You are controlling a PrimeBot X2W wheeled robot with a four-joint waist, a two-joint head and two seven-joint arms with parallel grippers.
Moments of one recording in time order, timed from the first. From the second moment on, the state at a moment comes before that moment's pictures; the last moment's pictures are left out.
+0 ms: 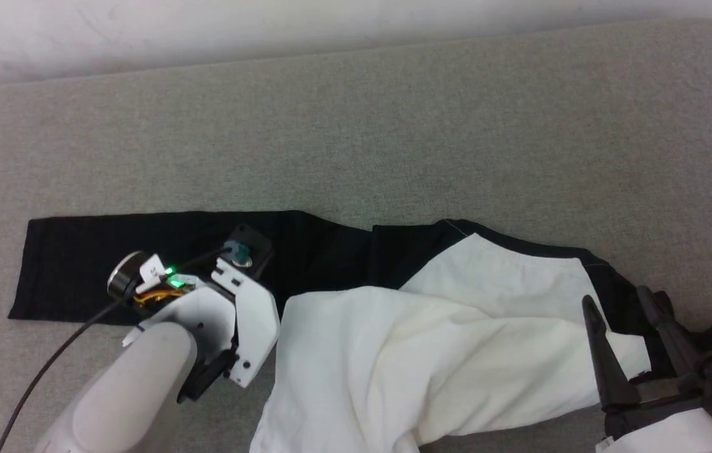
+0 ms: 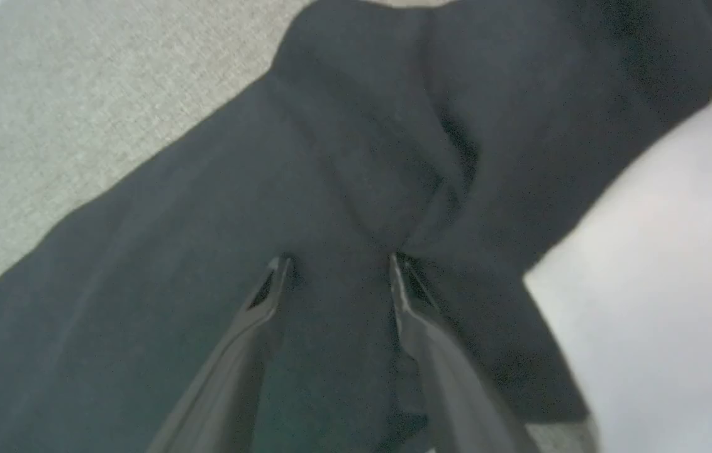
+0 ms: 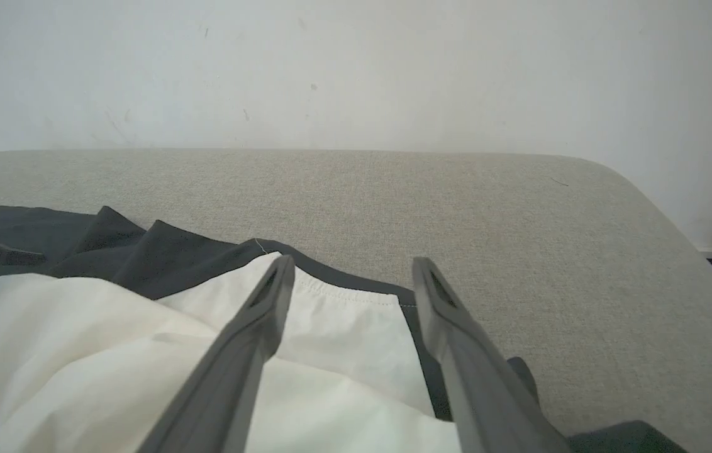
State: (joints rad) left arm -0.45 0.45 -0.60 0.19 -0.33 -0.08 0.57; right arm 0.24 -0.05 0.00 -0.40 0.10 0.13 0.06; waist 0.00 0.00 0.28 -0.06
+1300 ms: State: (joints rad) left arm -0.30 0.46 -0.09 -0.06 -0.53 0.24 0.21; right arm 0.21 -0.05 -0.01 -0.39 0.09 0.13 0.10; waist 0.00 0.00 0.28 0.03
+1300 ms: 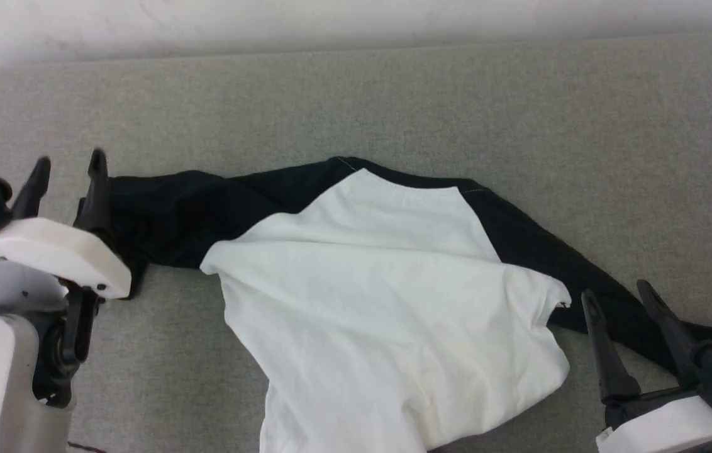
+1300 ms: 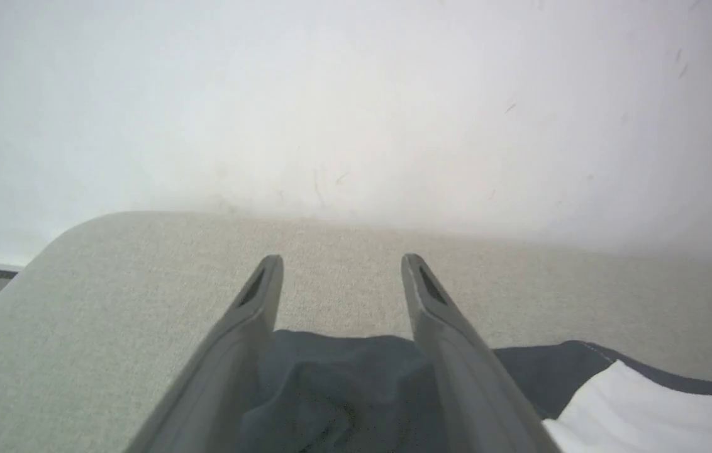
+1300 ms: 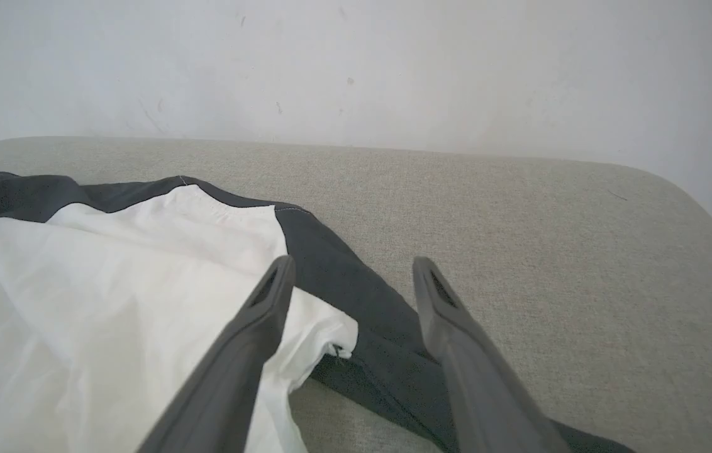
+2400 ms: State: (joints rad) left arm -0.01 0.31 -0.45 -0.12 -0.53 0.27 0.42; right arm 0.24 -0.05 0.00 -0.37 0.10 0.13 0.12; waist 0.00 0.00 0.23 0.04
